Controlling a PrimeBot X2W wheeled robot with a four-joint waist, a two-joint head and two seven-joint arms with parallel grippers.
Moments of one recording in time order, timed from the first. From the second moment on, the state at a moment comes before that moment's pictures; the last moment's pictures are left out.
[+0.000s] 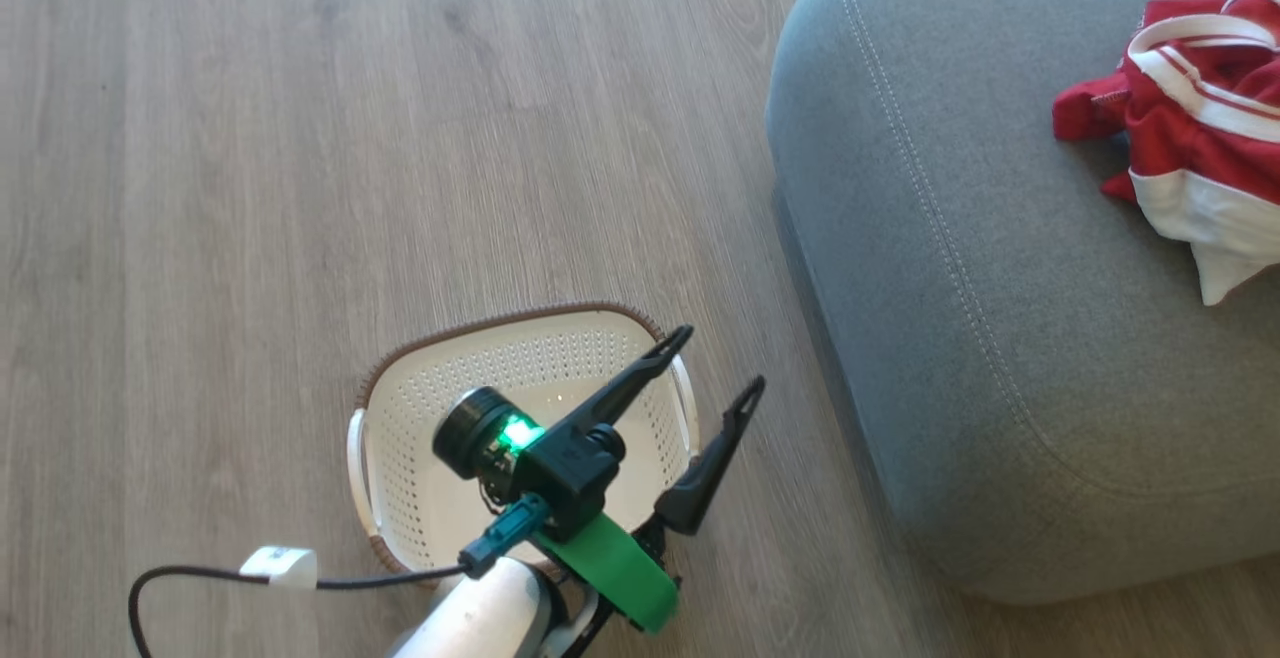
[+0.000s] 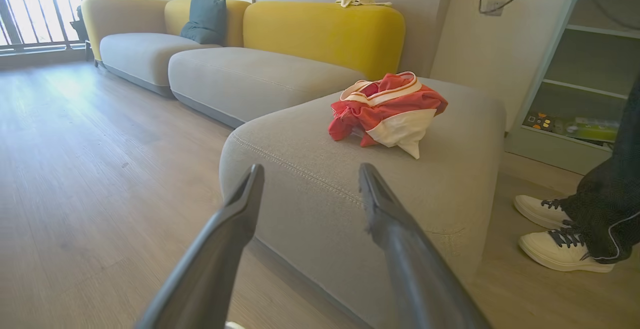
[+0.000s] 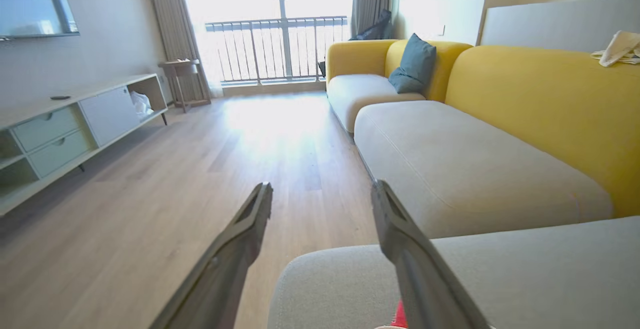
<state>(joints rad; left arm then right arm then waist) -0.23 0.06 -0.63 0.10 -0.21 -0.10 -0.26 -0.99 -0.67 0.34 0.58 0.84 0.13 0.10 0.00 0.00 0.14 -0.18</state>
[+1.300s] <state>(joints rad) -0.09 0.05 -0.33 0.12 -0.17 0.01 -0.26 -0.16 -0.30 0.13 0.22 0.57 0.13 -0.25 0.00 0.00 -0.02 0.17</state>
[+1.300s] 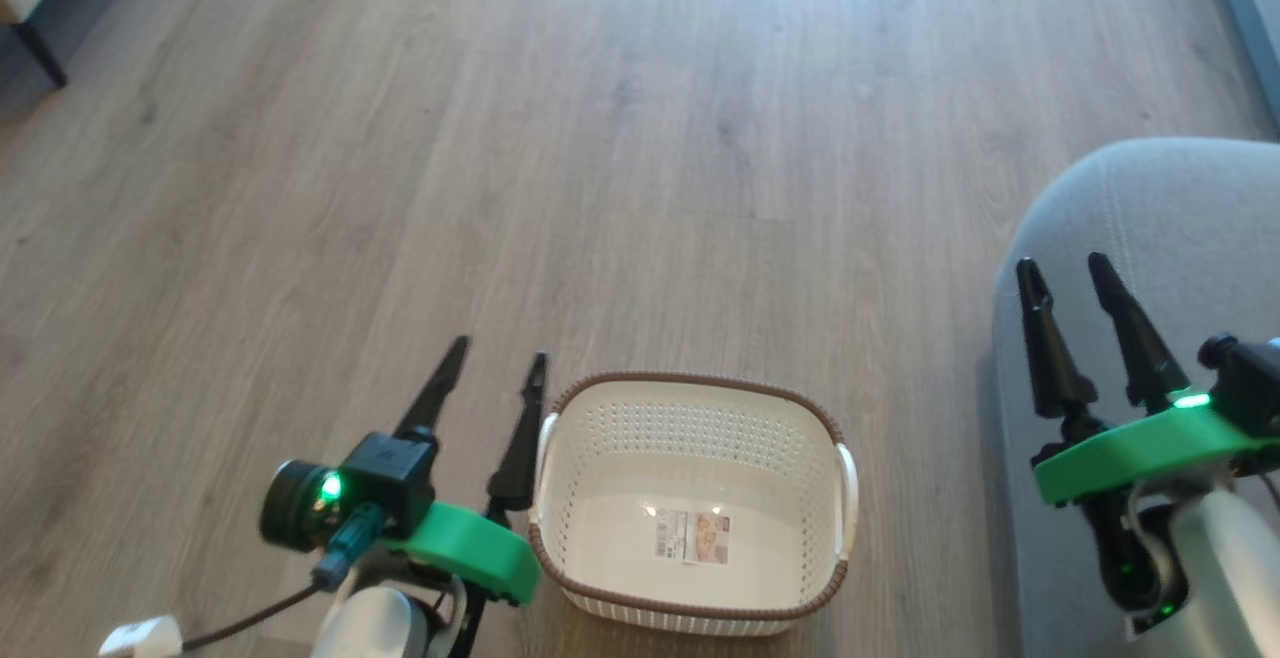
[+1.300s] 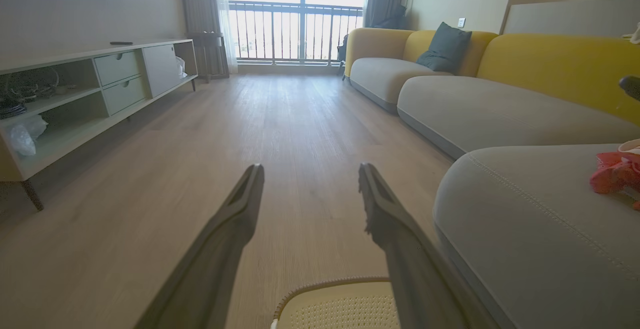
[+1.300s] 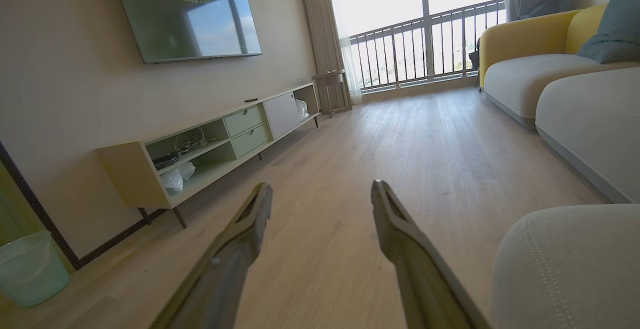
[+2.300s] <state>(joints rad) -0.03 0.05 -0.29 0.16 -0.19 0.09 -0.26 0.03 -0.08 0.04 0.17 0.38 0.13 -0.25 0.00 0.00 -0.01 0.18</state>
